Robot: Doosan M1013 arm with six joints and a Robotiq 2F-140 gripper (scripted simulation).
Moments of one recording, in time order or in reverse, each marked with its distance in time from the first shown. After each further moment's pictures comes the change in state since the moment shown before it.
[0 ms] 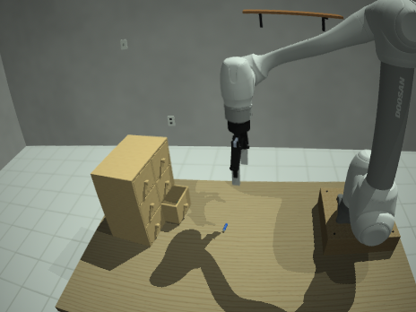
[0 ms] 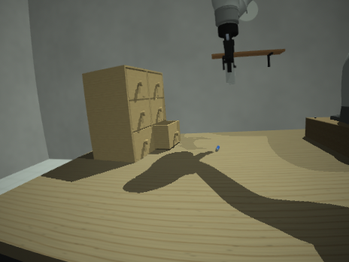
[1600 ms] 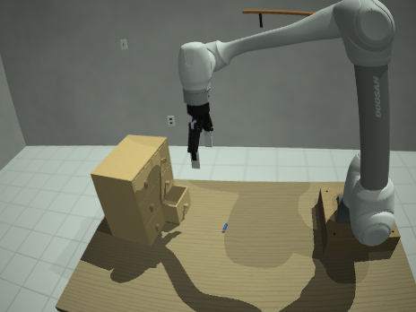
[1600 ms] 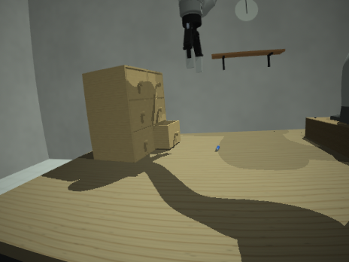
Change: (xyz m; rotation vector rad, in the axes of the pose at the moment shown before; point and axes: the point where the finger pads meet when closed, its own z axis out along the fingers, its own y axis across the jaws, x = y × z) arm 0.135 -0.006 -0.056 -0.001 0.001 0.000
